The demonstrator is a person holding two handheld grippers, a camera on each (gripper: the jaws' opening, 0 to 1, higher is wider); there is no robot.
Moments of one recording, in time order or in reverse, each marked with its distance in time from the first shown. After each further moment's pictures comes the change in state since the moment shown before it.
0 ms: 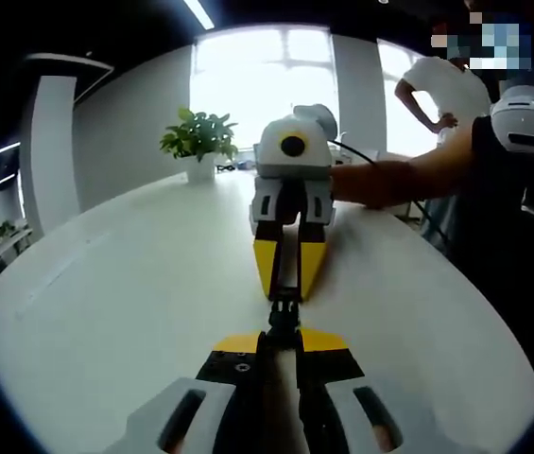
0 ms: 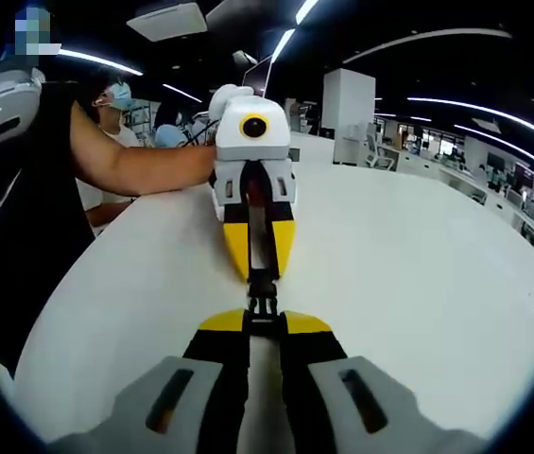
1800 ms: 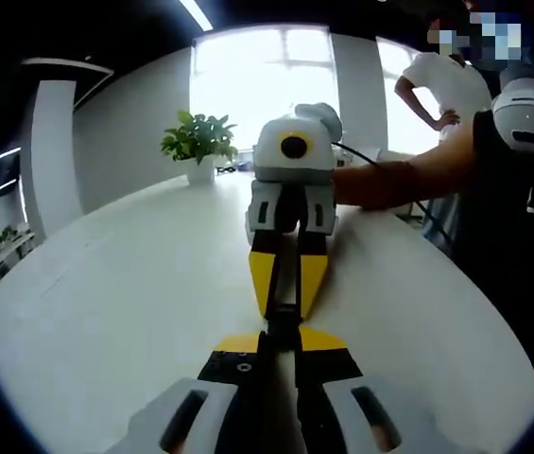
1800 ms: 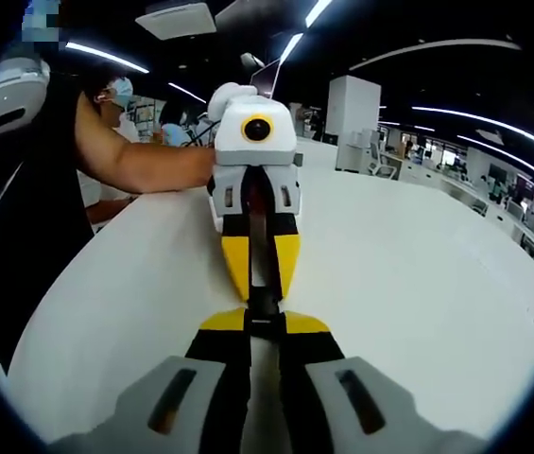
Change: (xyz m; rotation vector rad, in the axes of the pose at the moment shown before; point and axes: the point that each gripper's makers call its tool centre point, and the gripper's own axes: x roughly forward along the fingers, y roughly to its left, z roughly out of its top) left arm 0.007 0.004 0.005 0.024 -0.004 0.017; right arm 0.009 0.003 0.006 -0.061 -0.002 -0.001
